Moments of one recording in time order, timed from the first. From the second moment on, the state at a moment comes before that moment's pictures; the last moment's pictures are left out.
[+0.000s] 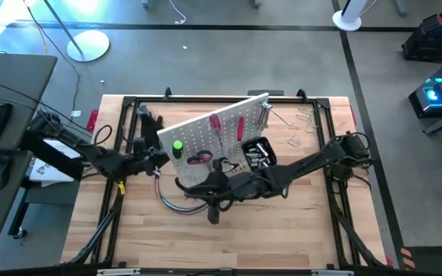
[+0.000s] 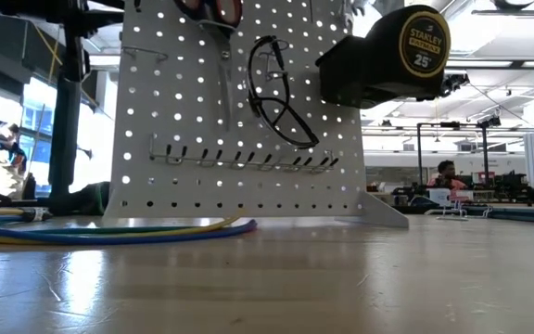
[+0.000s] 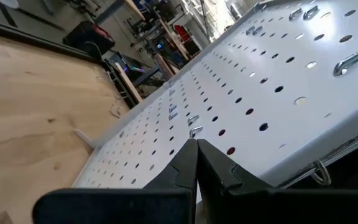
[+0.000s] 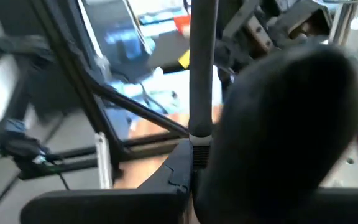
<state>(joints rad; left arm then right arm) -0.48 0.68 0.32 0.40 -0.82 -0.92 0.34 1.88 1.59 0.07 0.33 0.28</state>
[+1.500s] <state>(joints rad) -0.51 0.78 0.32 0.47 -0.81 -1.02 0.34 1.84 1.43 0.16 0.23 -0.21</state>
